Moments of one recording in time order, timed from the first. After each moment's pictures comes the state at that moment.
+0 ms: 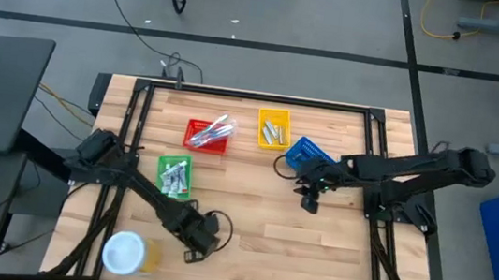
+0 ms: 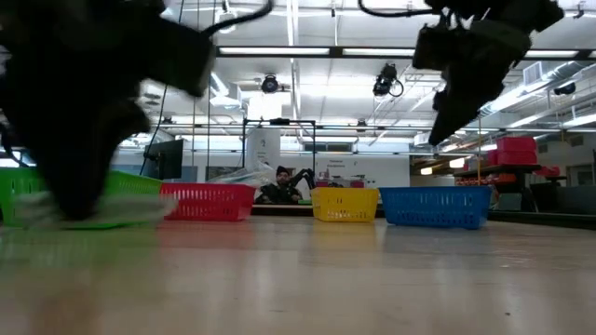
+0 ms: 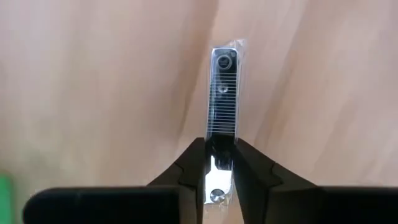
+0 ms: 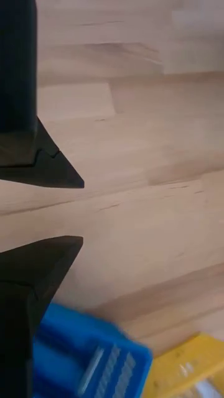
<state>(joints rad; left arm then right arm) -0.56 1.89 1.23 -0.74 -0.05 -0.83 0.08 1.23 0.77 -0.52 0.04 0.30</state>
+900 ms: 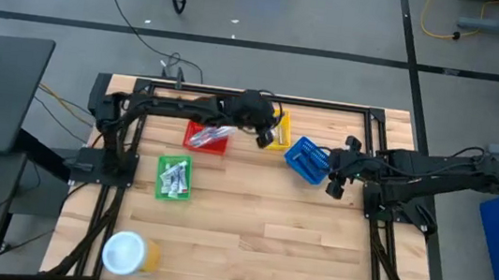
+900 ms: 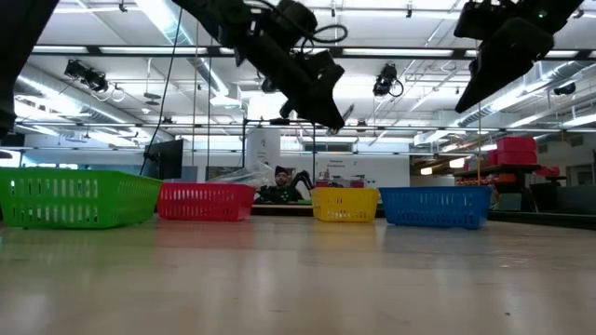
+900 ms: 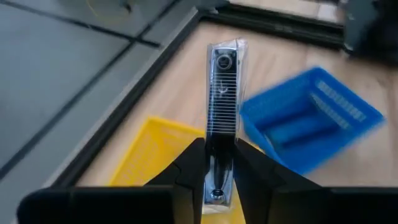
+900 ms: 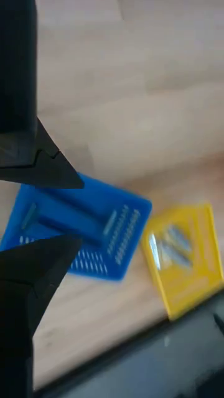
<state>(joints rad) 0.28 1.85 1.40 -0.12 -0.14 -0.05 0.07 0.88 0.77 -0.82 0.36 0.19</state>
